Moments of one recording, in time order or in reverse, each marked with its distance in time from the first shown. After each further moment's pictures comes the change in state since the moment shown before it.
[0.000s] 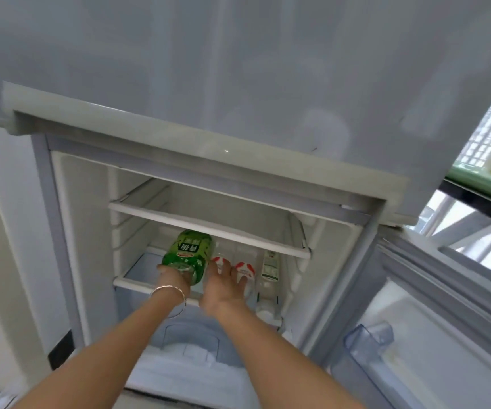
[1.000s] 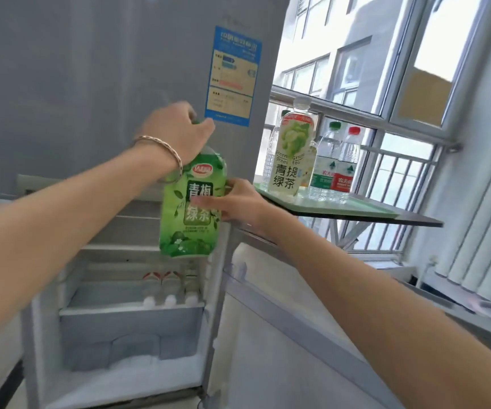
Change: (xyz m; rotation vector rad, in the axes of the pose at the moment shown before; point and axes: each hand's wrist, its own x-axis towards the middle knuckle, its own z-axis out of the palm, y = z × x) left_hand -0.345 0.142 -0.295 -0.184 0.409 1.023; right_hand -0.311 -0.008 -0.280 0.771 0.369 -0.145
